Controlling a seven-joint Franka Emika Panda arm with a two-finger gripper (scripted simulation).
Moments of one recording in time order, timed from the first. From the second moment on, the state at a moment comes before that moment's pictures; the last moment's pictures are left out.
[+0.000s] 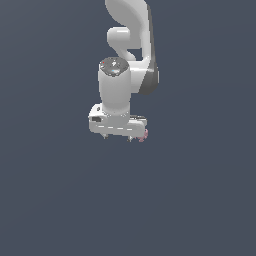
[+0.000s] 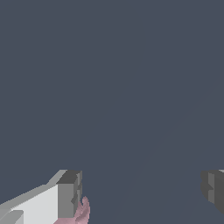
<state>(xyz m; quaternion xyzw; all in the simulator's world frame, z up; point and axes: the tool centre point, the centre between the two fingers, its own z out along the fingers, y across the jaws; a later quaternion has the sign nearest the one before) 0.009 -0.041 0.173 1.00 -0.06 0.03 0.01</state>
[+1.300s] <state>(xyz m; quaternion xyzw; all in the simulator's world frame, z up) -0.082 0.052 0.106 0.96 -0.28 0.01 0.00</state>
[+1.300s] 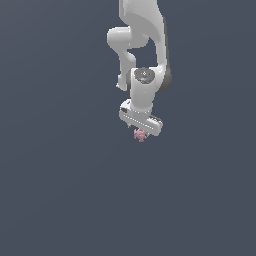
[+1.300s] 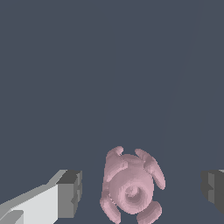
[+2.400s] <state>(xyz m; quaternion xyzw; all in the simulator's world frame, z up) -0.112 0.070 0.081 0.94 -0.34 0.00 0.00</state>
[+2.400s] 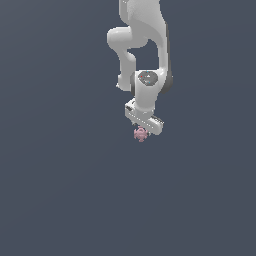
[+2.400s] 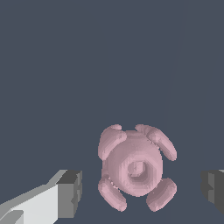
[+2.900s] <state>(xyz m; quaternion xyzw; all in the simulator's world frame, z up) -0.113 0.070 0.044 0.94 -0.35 0.00 0.00</state>
